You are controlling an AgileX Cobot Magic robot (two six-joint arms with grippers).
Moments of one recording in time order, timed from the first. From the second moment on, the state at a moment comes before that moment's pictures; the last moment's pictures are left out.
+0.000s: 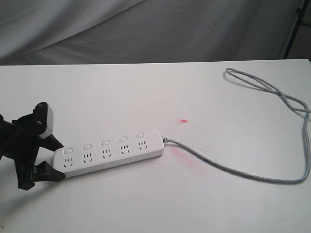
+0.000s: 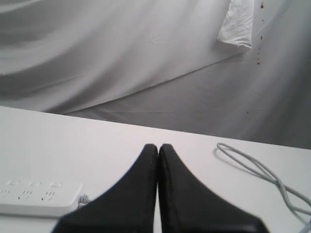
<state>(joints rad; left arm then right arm) -0.08 1.87 -0.83 -0.91 0.70 2.09 0.19 0.09 -0.11 -0.04 0.12 0.04</state>
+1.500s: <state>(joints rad) -0.08 1.87 -0.83 -0.91 0.70 2.09 0.19 0.01 0.00 -0.05 0.17 0.06</state>
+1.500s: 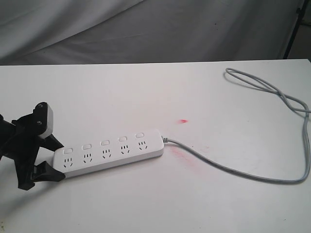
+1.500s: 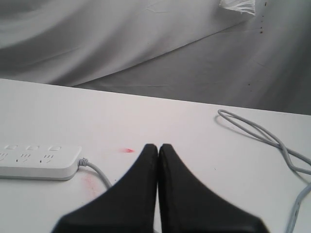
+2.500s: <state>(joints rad) -0.08 1.22 -0.83 -0.83 0.76 1.01 0.19 0.01 0.00 -0.05 0.17 0.06</state>
